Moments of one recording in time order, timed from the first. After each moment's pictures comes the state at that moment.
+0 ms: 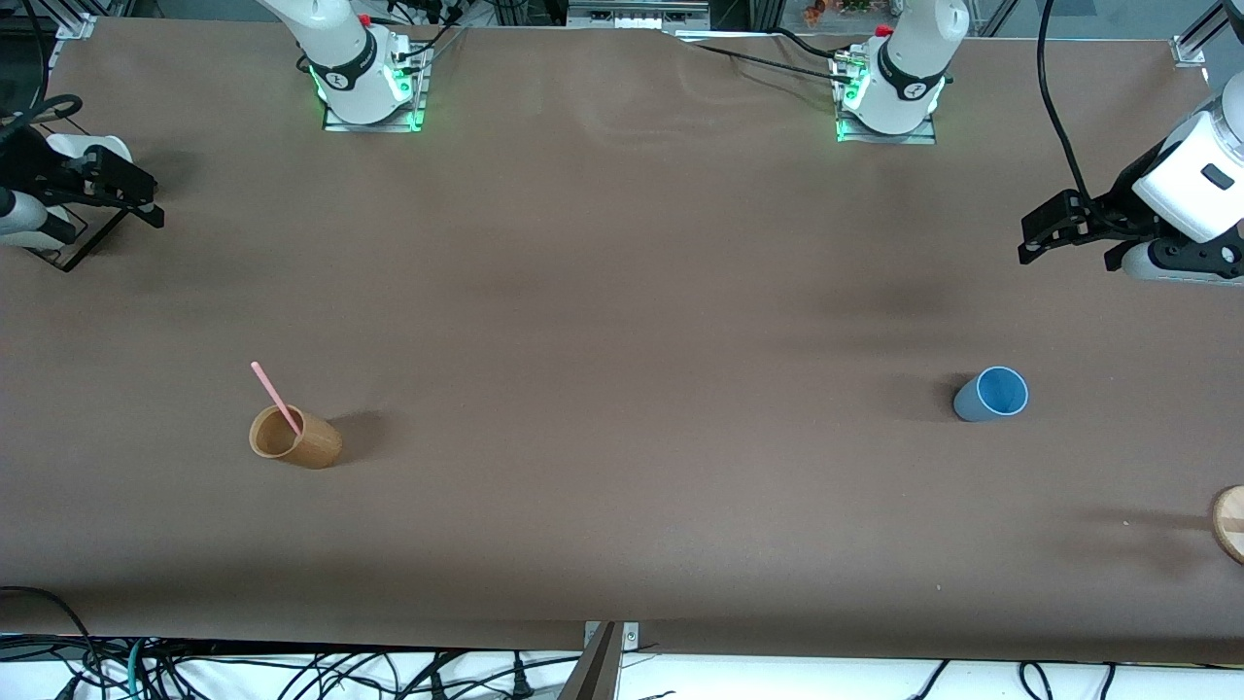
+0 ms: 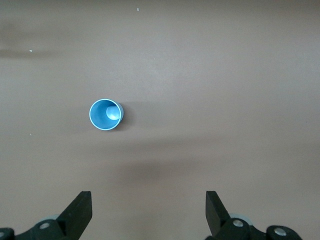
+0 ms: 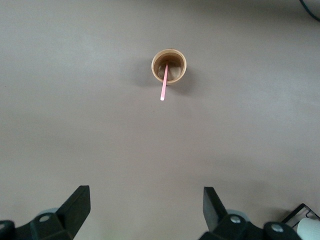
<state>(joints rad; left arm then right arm) 0.03 0.05 -0.09 -1.54 -0.03 1.58 -0.02 0.13 -0.01 -0.14 -1.57 0.03 1.58 -0.21</state>
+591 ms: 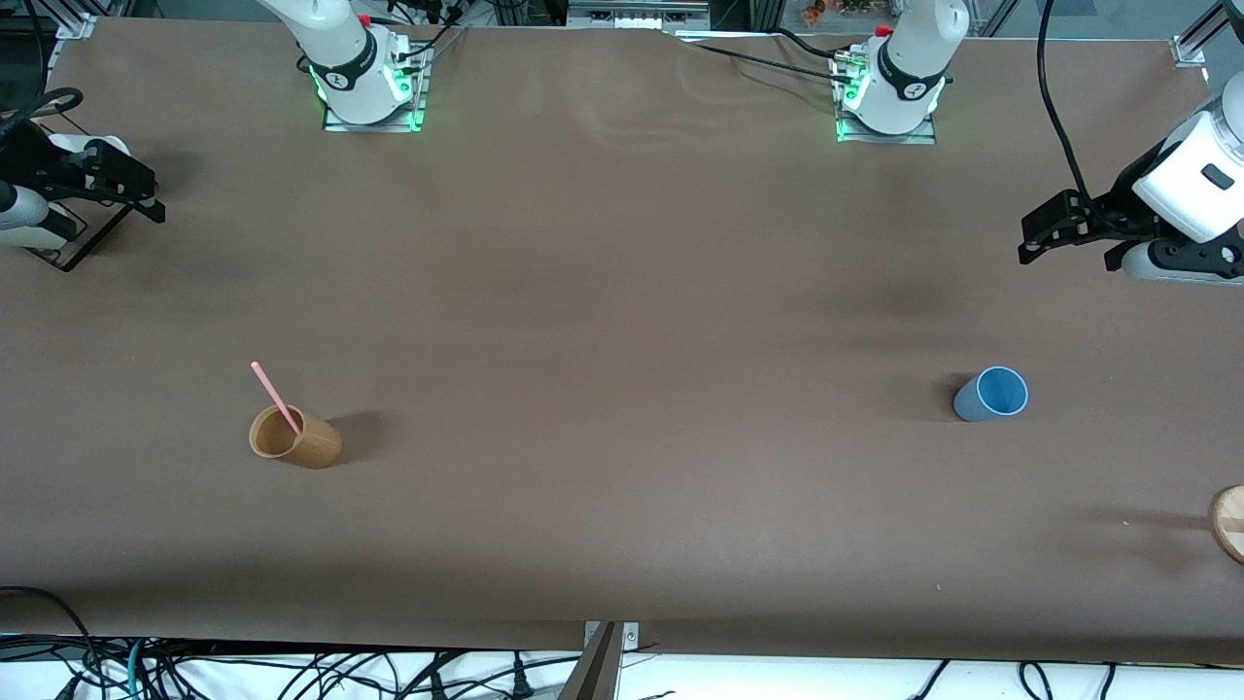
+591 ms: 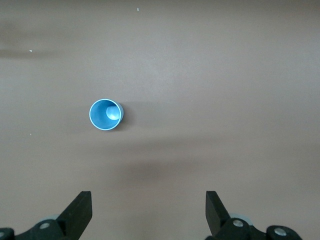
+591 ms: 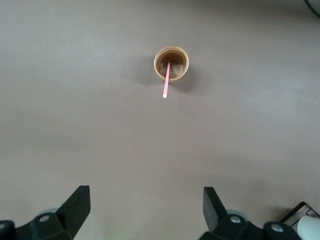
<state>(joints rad) 0.03 0.05 -0.09 -1.54 -0.03 1.58 -0.02 0.14 -0.01 -0.14 -1.57 0.03 1.56 -0.21</state>
